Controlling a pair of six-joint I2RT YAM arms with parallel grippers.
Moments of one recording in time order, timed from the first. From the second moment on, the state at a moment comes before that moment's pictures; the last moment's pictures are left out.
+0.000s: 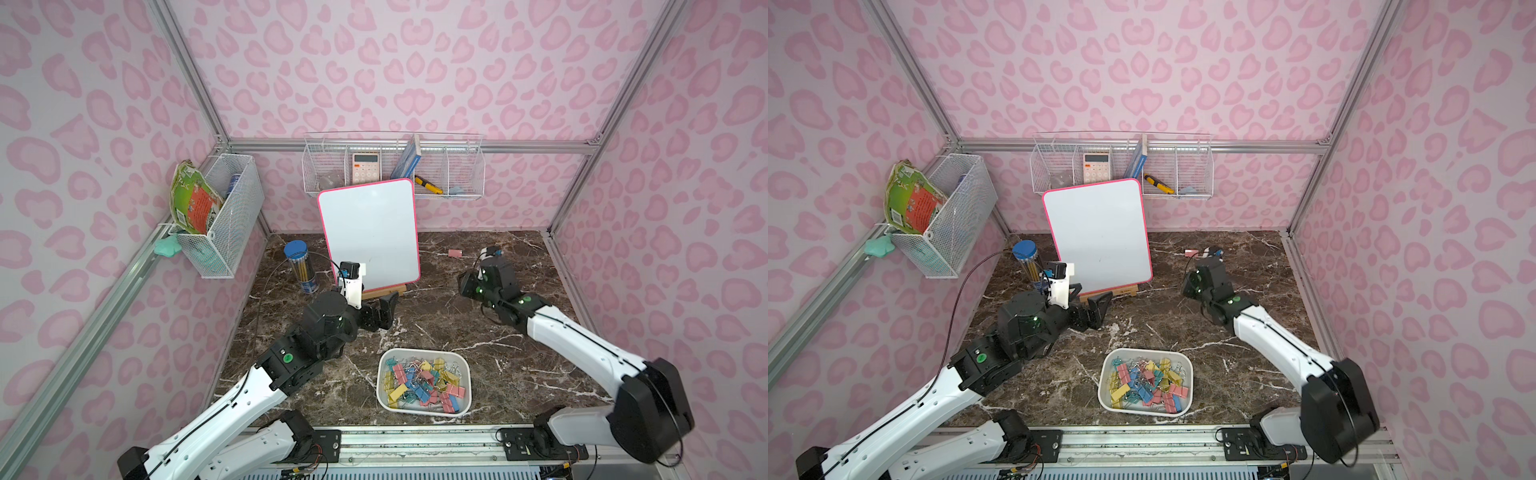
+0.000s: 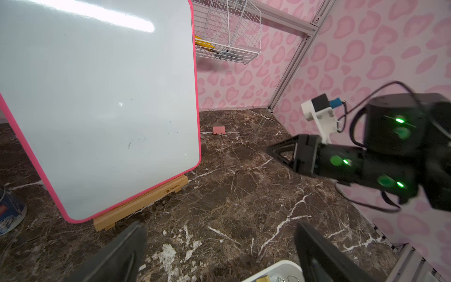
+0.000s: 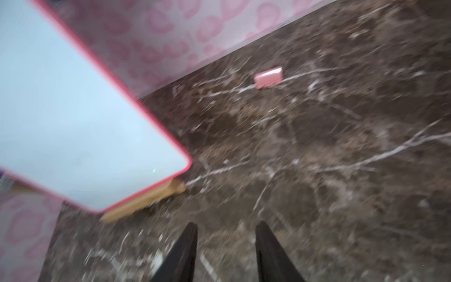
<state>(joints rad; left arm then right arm) -0.75 0.87 0.92 -0.31 -0.20 -0.34 0.43 1.47 1.02 -0.17 0.07 0.64</state>
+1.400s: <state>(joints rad) -0.75 0.85 0.94 -0.39 -0.21 -0.33 0.32 2.50 2.19 -0.69 0.19 0.35</state>
